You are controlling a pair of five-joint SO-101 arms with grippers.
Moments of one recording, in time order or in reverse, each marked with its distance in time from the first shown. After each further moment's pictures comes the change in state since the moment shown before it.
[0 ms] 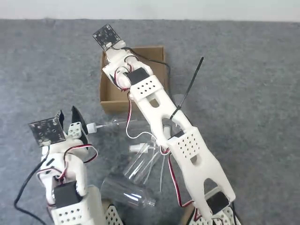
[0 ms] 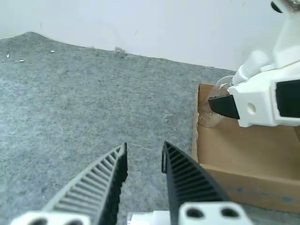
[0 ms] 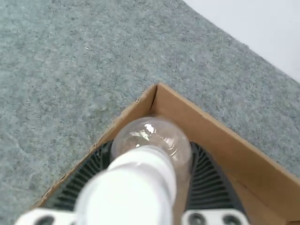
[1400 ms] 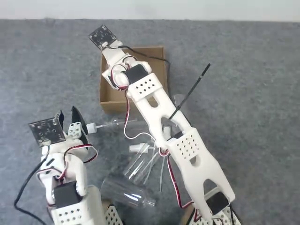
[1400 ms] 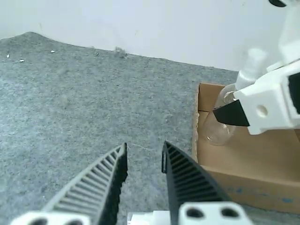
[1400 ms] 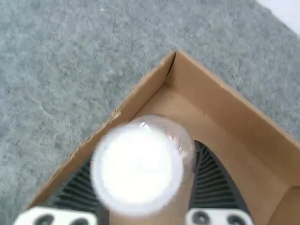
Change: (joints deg) left arm 0.0 0.0 0.0 0.0 0.0; right arm -1.1 -0.9 -5.6 14.9 0.1
